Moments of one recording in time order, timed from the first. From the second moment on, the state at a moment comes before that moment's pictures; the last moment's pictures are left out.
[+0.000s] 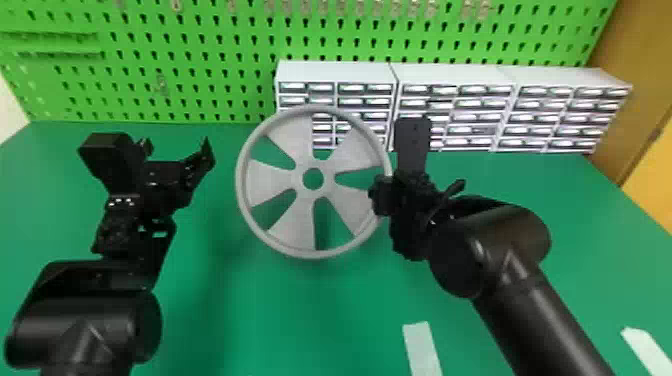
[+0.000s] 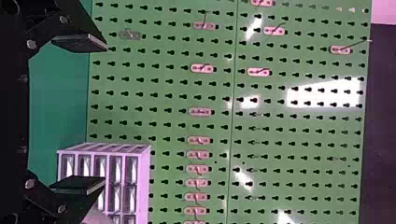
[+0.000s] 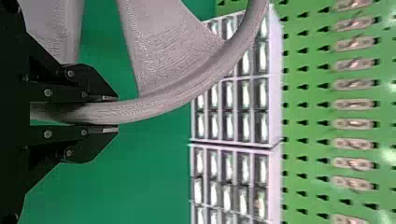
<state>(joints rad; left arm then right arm) -0.12 0.07 0.04 -1.65 0.10 0.06 -0.04 -0.41 -0.12 0.41 -1.63 -0.54 0.74 -0.60</state>
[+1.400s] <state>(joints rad) -0.11 0.07 0.02 -1.69 0.16 0.06 -0.04 -0.39 -0.15 0.60 -1.53 -0.22 0.10 -0.53</state>
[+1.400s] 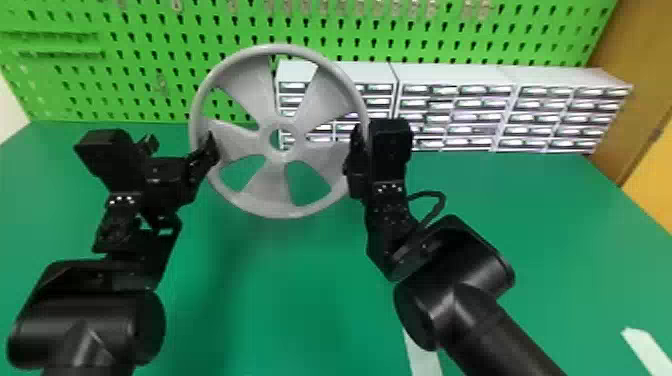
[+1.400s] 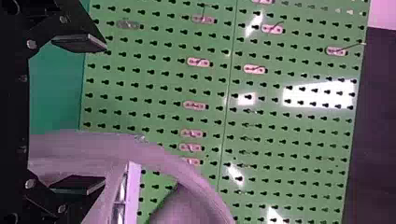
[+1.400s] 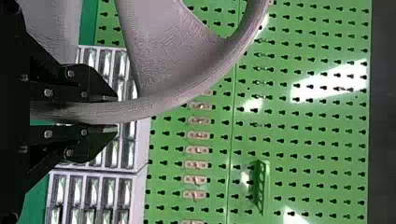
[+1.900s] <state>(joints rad) -0.09 0.07 -0.01 -1.72 0.19 0.06 -0.01 -0.40 -0.14 0.58 -1.50 -0.19 0.07 -0.53</state>
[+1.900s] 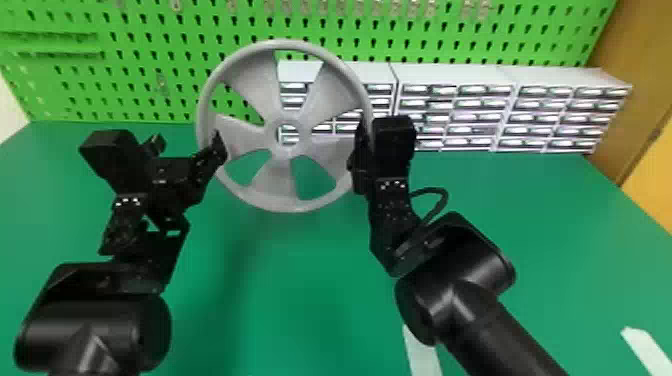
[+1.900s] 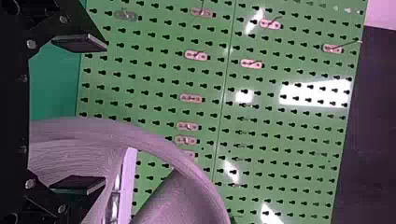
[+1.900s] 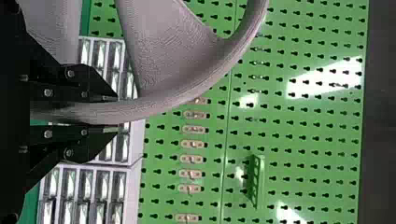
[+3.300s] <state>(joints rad) -0.08 0.07 -0.04 -1.62 0.25 -0.01 0.03 -0.42 -0.13 0.60 -1.50 -0.14 -0.01 -0.52</state>
